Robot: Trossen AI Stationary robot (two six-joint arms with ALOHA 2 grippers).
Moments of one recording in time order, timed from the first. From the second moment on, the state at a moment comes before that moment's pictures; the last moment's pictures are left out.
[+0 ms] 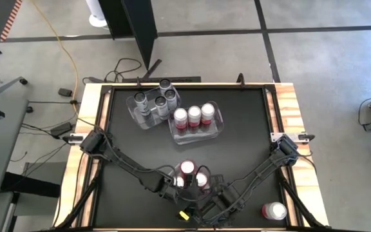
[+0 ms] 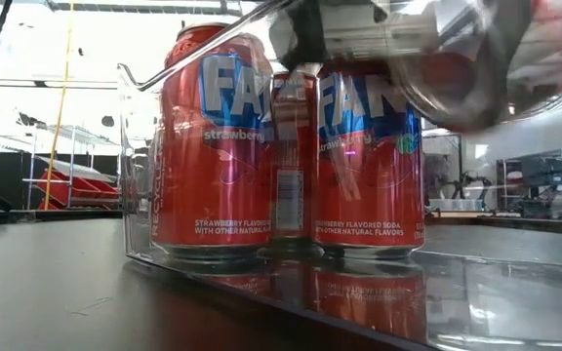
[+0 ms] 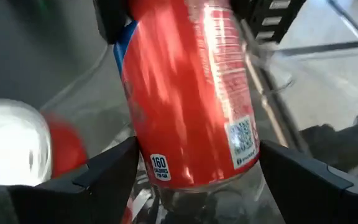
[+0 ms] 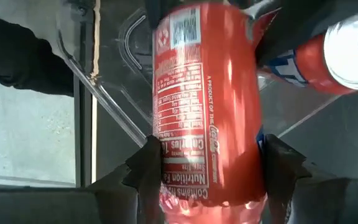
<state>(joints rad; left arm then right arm) -0.50 2.04 1.48 -0.05 -0.26 -0.23 0.64 2.15 2.14 -1.45 0.07 0.50</state>
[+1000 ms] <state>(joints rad) -0.50 2.11 1.49 0.02 -0.36 -0.22 0.64 2.14 2.14 -1.43 0.07 0.47</state>
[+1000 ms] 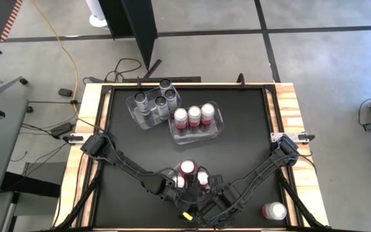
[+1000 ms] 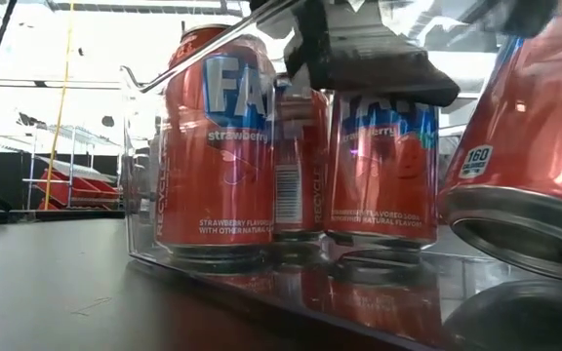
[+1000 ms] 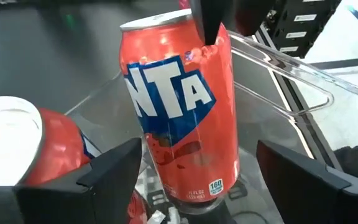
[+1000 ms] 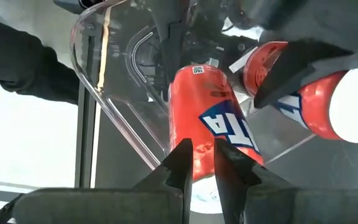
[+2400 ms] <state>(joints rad) -0.50 2.13 1.48 -0.04 -0.38 -0.26 0.69 2.15 2.19 -1.57 0.17 0.54</state>
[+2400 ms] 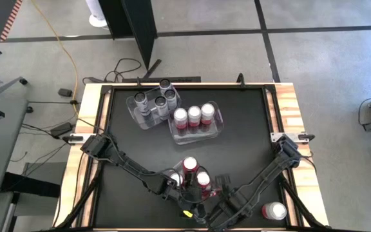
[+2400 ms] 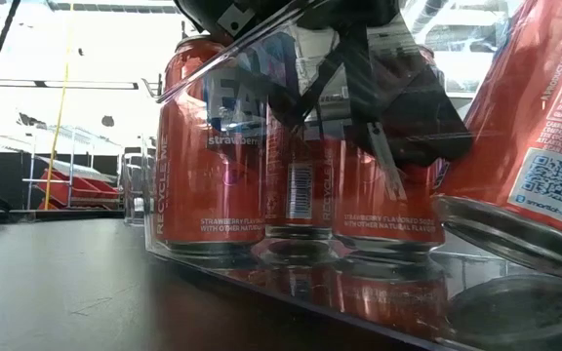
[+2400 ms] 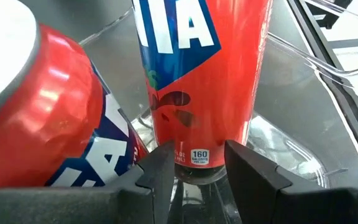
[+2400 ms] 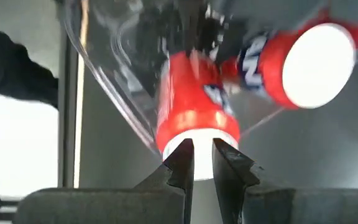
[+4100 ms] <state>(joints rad) -0.55 1.96 1.48 -0.17 -0.43 -0.17 0.66 2.15 2.23 -1.46 0.27 0.45</state>
